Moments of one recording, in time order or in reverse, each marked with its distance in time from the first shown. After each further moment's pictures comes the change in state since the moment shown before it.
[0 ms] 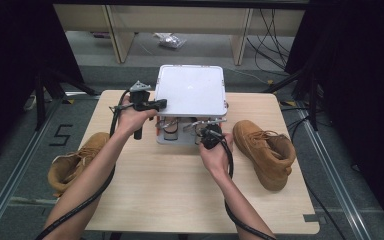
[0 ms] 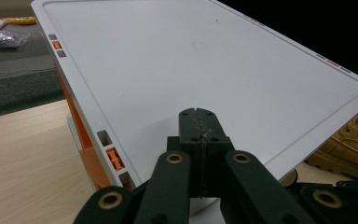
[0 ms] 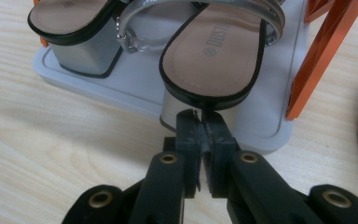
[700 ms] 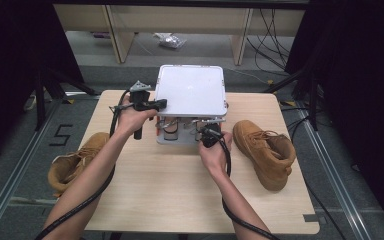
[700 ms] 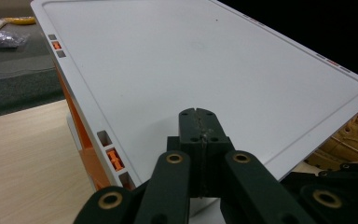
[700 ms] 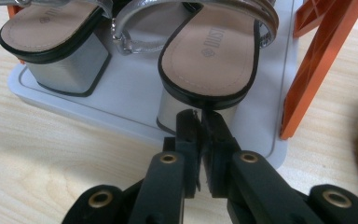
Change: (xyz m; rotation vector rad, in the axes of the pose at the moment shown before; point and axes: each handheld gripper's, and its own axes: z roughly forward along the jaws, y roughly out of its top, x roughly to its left) left arm 0.000 0.000 0.000 0.002 -0.001 0.002; right arm -0.004 0.002 0.014 -0.057 -0.040 -0.014
